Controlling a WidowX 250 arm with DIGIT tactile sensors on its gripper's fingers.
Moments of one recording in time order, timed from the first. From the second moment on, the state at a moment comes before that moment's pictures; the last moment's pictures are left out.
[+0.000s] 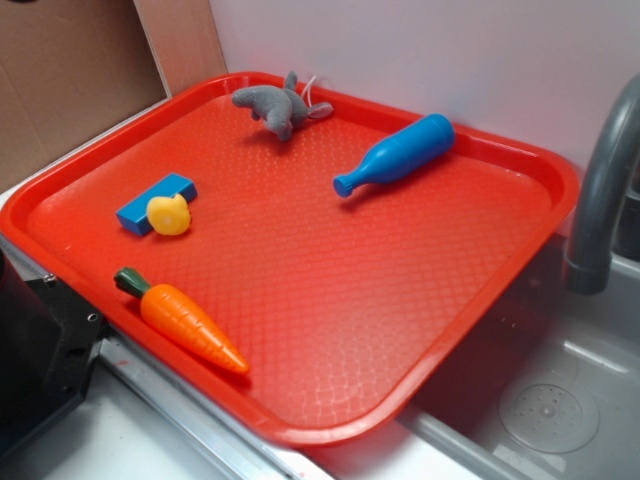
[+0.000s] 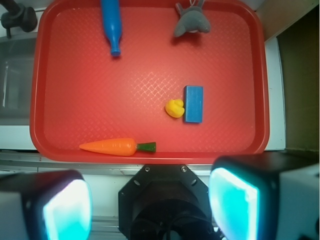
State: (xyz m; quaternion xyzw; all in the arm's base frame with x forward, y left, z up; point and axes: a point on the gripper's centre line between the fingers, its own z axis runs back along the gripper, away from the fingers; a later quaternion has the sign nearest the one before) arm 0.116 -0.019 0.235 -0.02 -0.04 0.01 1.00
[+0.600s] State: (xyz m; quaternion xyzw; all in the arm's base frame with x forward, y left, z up) arm 0.119 -0.011 0.218 -0.03 -0.02 0.12 0.99
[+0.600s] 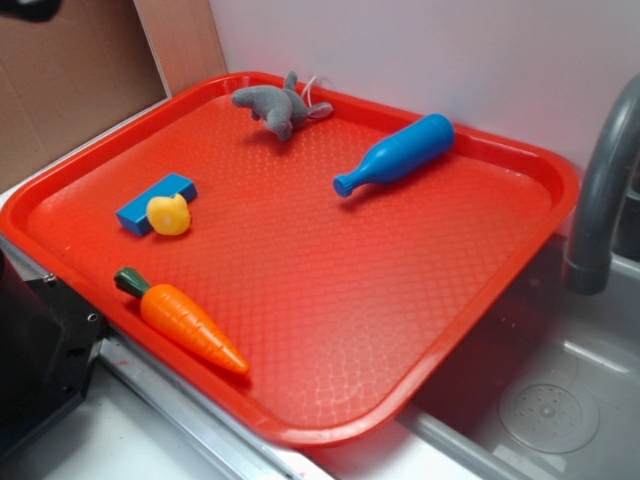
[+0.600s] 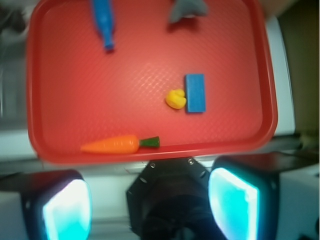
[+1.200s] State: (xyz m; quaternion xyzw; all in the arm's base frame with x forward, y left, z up) arm 0.145 0.017 0.160 -0.06 -0.04 0.48 0.87
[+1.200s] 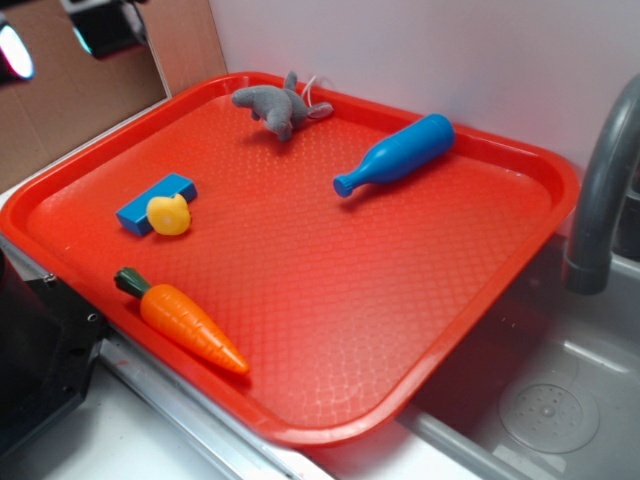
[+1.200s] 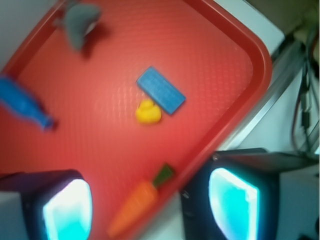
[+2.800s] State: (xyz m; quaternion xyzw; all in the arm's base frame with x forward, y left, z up) arm 0.185 0.027 0.019 0.01 -0.06 0.68 0.73
